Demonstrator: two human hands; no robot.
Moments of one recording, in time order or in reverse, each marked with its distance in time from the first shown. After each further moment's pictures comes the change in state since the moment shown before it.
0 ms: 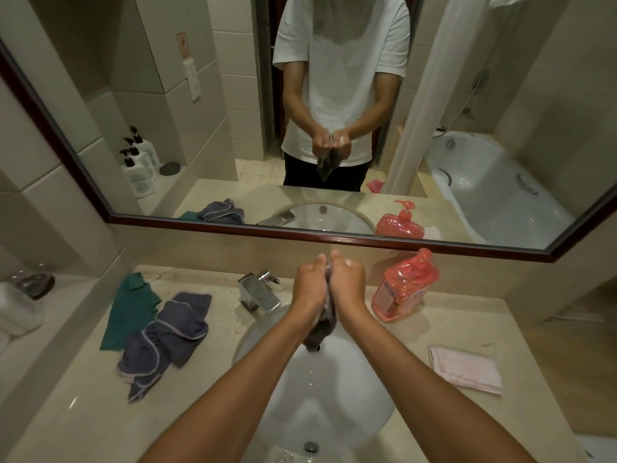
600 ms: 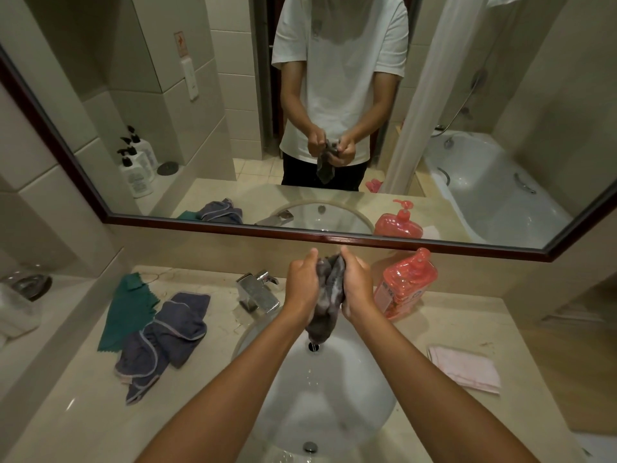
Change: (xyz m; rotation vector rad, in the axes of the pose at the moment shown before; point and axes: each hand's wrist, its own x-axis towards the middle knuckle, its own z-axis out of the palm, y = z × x) left_hand 0.006 0.001 -0.006 -0.203 -0.013 -0.001; right_hand 0.016 0.007 -0.015 0.409 -0.090 0.153
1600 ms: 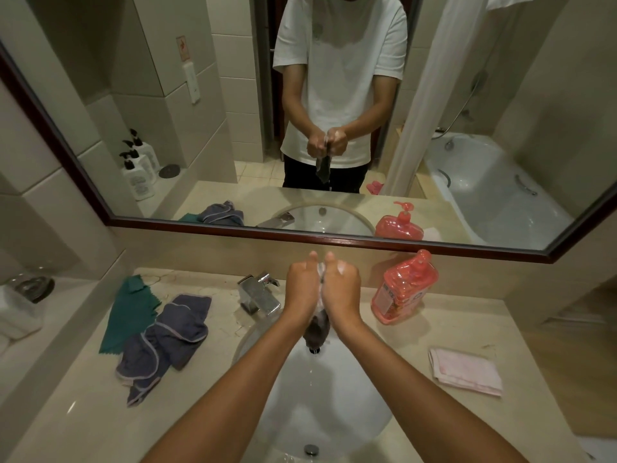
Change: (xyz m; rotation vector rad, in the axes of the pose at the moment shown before) left_hand -0.001 0.005 -0.001 0.272 0.076 0.076; right_hand -0.027 0.006 0.021 -0.440 0.072 -0.306
